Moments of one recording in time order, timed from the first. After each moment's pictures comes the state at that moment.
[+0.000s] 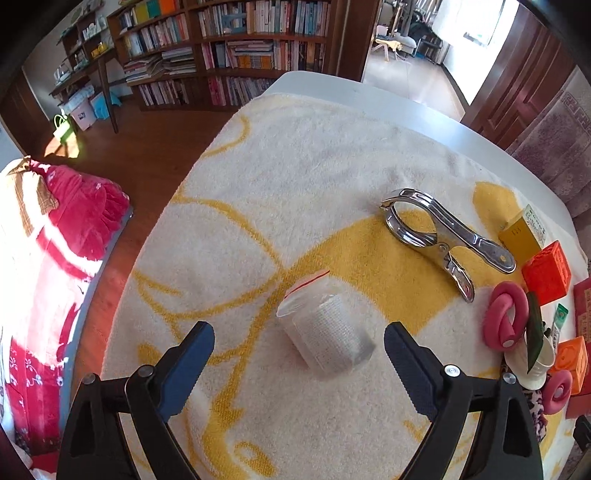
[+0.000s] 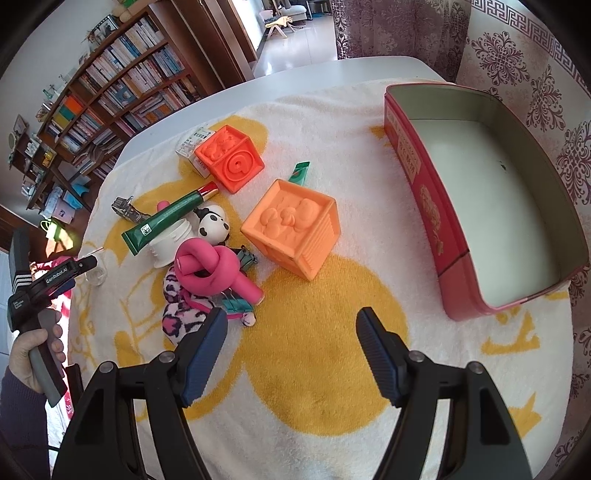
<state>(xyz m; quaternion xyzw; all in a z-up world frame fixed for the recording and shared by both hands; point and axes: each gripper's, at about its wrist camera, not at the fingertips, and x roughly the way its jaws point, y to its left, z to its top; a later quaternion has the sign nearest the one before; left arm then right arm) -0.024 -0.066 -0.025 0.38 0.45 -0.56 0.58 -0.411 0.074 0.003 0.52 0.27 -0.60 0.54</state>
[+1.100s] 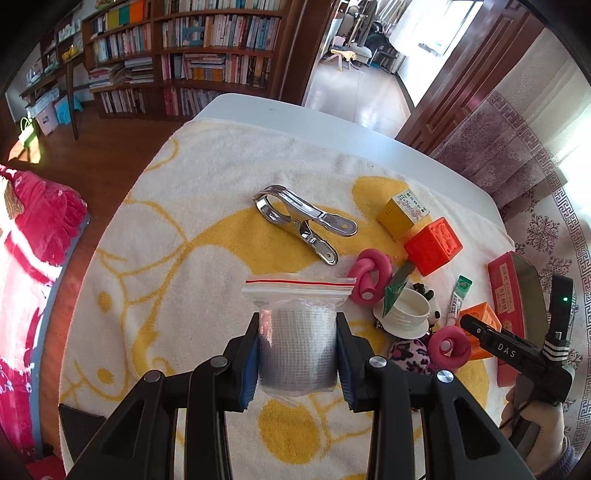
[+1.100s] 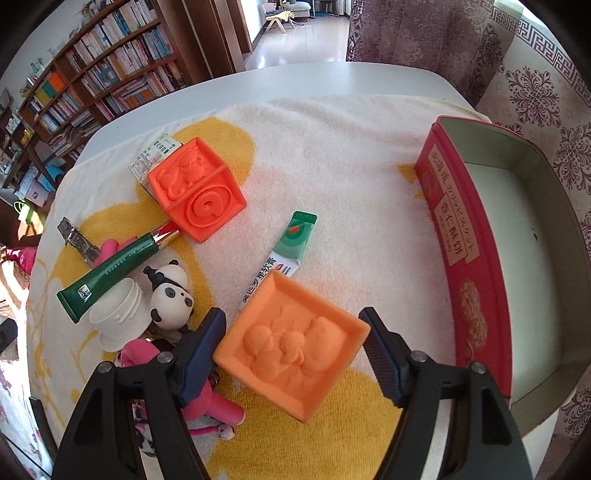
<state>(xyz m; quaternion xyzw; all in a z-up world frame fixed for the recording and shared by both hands) -0.083 -0.010 0.051 0.32 0.46 -0.64 0.53 -0.408 -0.014 -0.031 0.48 0.32 -0.62 0.53</state>
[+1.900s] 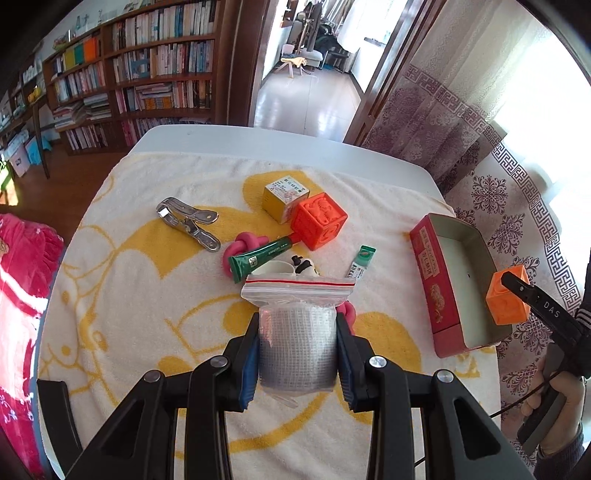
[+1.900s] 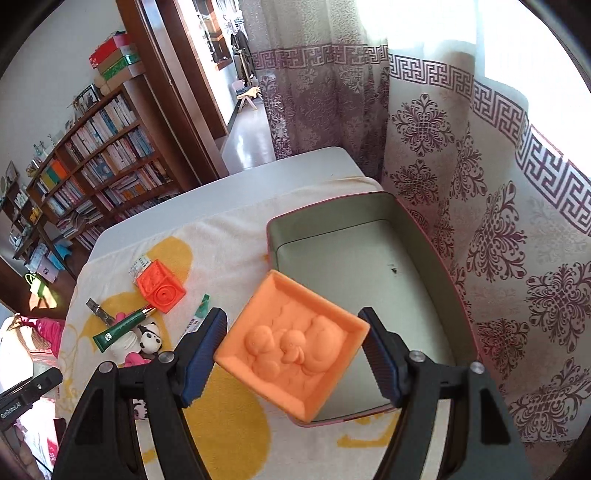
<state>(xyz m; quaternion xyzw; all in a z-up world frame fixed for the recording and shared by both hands) -0.206 0.052 0.107 0.34 0.41 -0.69 0.49 -0.554 0.086 0.073 0.43 0.19 -0.71 0.52</state>
